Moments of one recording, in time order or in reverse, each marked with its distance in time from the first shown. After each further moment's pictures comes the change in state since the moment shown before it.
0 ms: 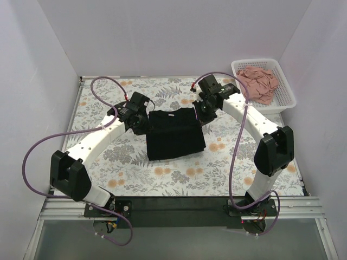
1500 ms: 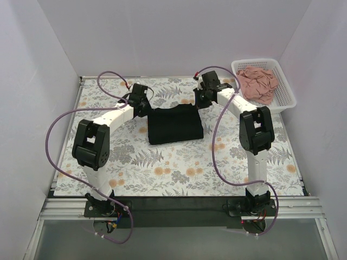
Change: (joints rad) left arm 0.171 0.427 0.094 0.539 -0.019 0.080; right arm -0.154 0.389 0.130 0.463 -0.021 -0.028
